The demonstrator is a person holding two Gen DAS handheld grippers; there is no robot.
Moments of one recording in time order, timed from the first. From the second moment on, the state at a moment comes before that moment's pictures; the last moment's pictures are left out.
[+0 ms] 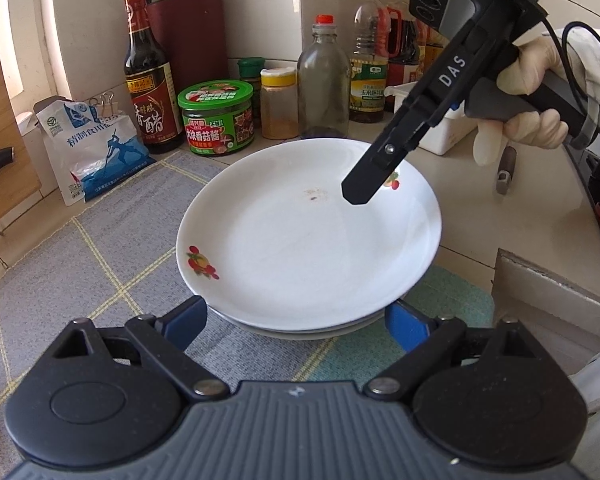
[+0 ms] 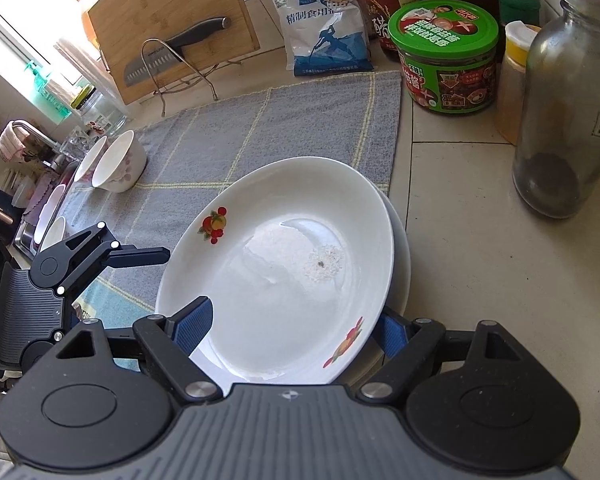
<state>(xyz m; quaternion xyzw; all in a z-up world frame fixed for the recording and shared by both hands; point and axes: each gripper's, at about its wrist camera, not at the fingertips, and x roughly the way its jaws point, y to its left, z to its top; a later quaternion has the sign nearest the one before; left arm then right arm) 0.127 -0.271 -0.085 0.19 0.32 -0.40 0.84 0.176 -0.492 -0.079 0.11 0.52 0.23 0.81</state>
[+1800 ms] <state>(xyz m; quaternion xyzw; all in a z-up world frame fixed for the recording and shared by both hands) 0.039 -0.064 -0.041 0.07 0.26 -0.11 0.96 0.166 -0.215 -0.024 -0.15 0.36 0.33 0.86</state>
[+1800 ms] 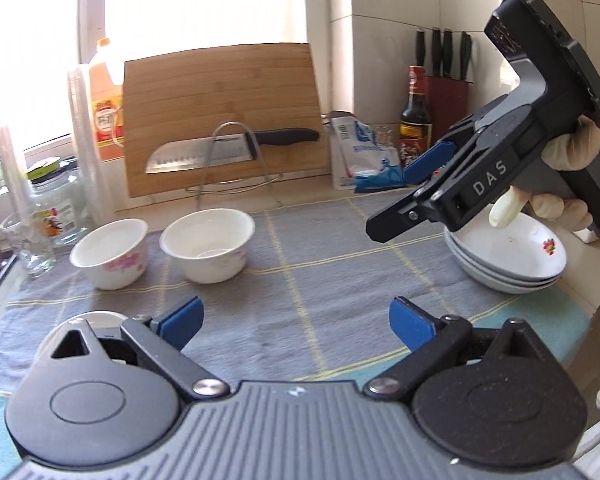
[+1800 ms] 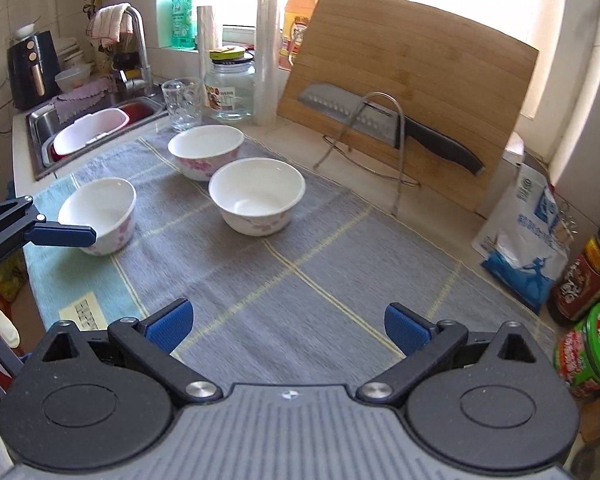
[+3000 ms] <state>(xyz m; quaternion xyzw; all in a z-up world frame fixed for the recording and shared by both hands) 0.050 0.090 -0.100 0.09 0.30 -0.13 0.94 0.172 -0.015 -0.097 -0.10 0.42 0.43 0.79</state>
